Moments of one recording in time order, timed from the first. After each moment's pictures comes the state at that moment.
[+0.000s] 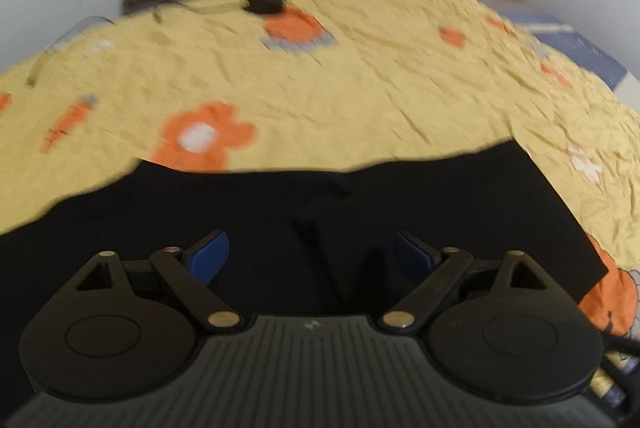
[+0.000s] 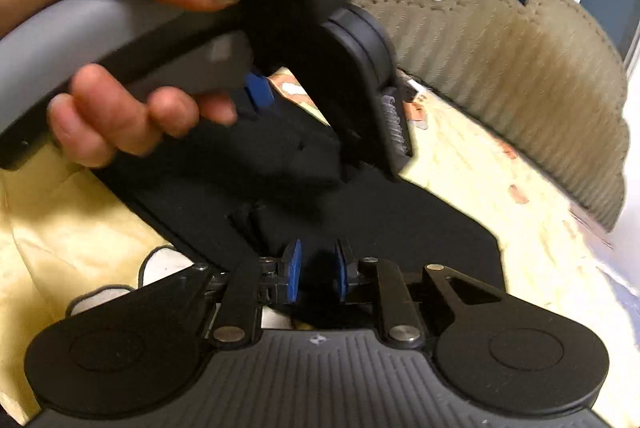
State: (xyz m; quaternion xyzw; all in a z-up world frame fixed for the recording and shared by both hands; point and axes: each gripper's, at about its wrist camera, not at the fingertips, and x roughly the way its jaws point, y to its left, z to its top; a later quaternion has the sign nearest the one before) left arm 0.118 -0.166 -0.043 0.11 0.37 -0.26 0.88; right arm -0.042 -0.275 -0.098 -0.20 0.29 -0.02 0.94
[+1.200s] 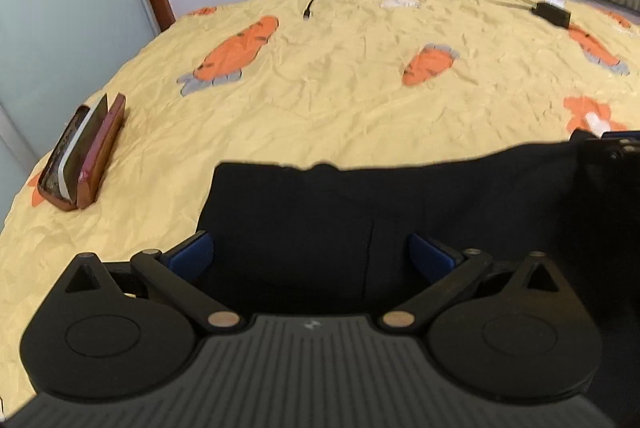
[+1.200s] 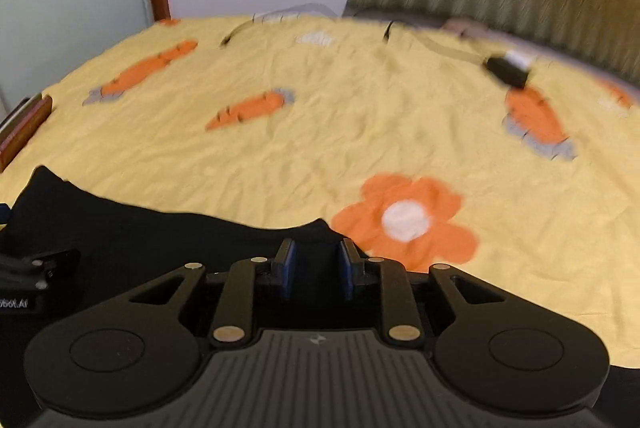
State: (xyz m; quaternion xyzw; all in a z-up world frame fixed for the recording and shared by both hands) left arm 0.184 0.070 -0.055 0.10 0.38 0.01 0.92; right arm 0.172 -0.203 -0.067 -0.02 0.35 0.07 0.93
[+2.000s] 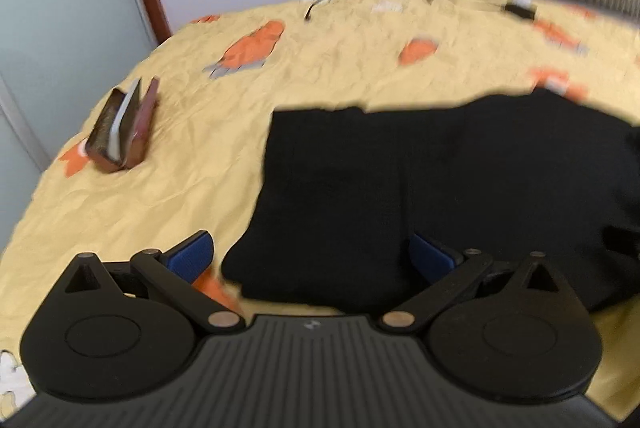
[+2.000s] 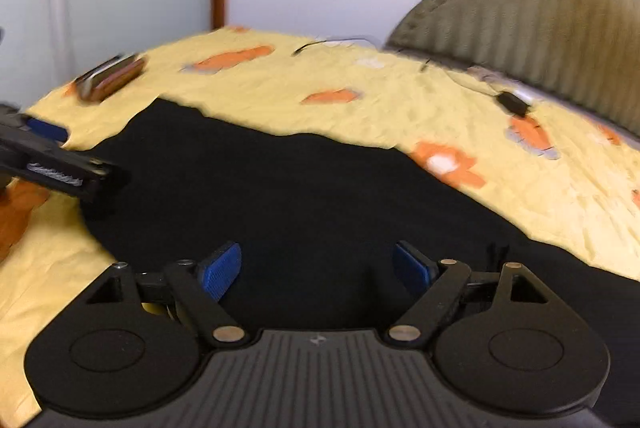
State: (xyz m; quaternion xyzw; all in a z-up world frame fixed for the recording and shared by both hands) left arm 0.105 0.123 -0.056 0.11 0.36 -0.03 0.92; right arm 0.039 -0.159 -0.081 -0.08 0.32 0.11 0.94
